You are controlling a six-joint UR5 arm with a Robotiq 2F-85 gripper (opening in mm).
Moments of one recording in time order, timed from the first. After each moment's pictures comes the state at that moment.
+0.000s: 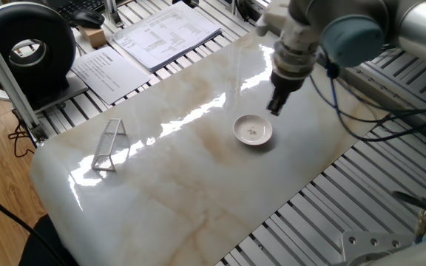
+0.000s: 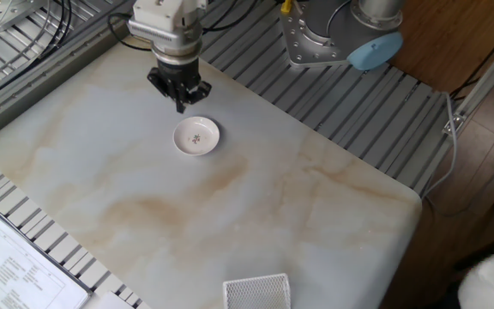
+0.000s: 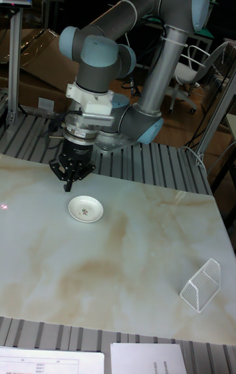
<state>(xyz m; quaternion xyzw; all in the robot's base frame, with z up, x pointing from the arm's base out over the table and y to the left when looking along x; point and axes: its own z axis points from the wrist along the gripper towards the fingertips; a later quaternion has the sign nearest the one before) 0.438 -0.116 0.056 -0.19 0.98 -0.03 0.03</state>
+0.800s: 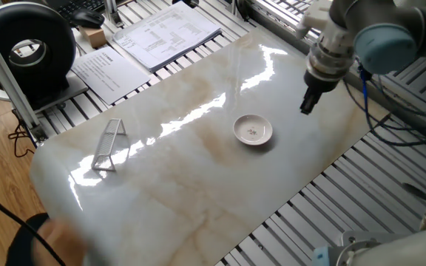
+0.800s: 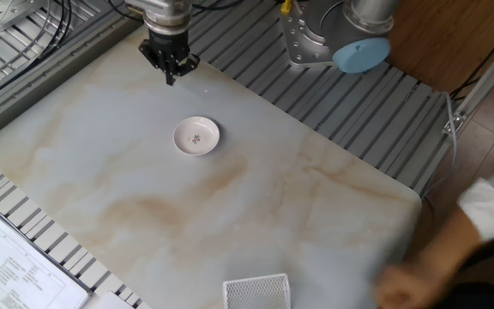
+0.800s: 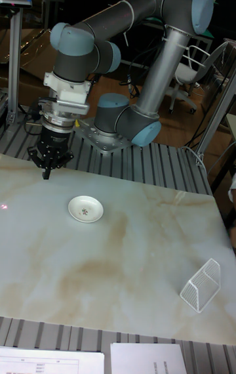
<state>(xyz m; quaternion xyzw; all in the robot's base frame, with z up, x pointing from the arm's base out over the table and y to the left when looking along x) 0.397 -0.179 0.054 -0.17 0.98 -0.05 0.03</state>
